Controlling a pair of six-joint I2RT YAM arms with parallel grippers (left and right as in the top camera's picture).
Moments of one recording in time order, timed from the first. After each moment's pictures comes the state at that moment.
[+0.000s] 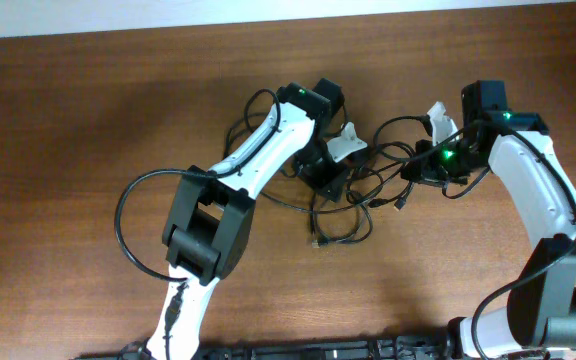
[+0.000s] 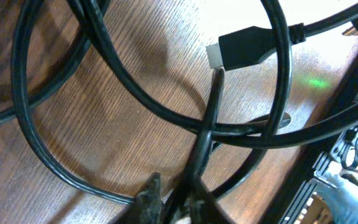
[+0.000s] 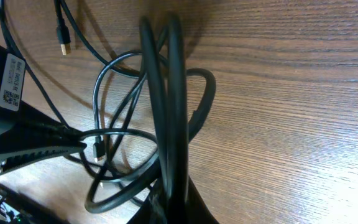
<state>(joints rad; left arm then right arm) -0.62 2.28 1.91 -1.28 0.52 0.35 -0.09 1.64 1.18 -0.98 -0.50 0.01</state>
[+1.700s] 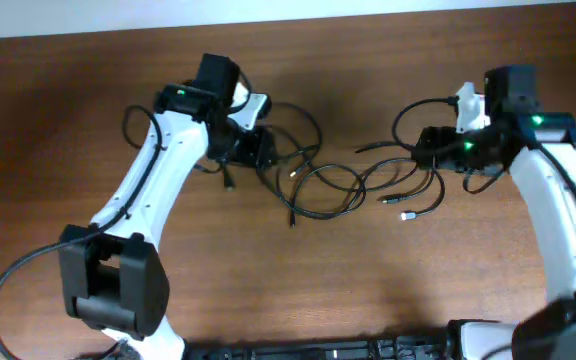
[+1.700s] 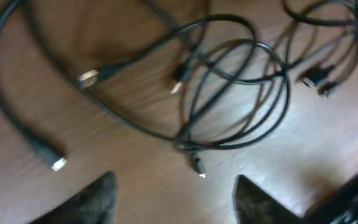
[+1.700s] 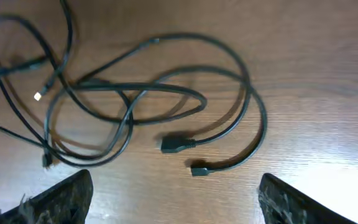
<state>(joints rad) -0.31 1.84 1.56 -1.07 0.36 -0.01 -0.09 1.51 1.28 -1.04 -0.27 0.04</state>
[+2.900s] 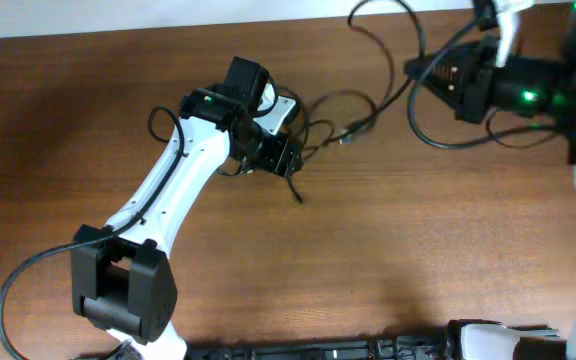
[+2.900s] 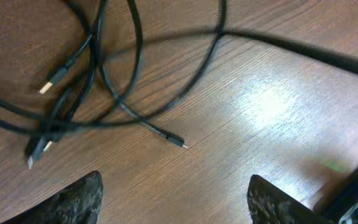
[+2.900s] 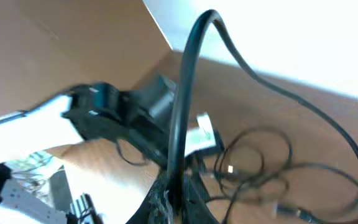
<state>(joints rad) -0.41 1.84 1.56 -1.01 0.36 0.05 -0.09 1.43 1.85 -1.06 -1.04 -0.11</state>
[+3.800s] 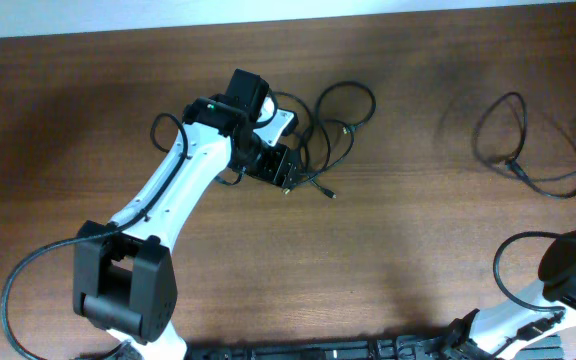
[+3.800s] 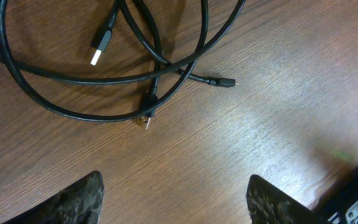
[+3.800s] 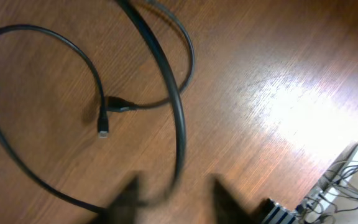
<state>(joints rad) -0.41 1.84 1.48 -1.00 0.36 0.05 -0.59 1.86 2.00 -1.51 0.18 0.35</state>
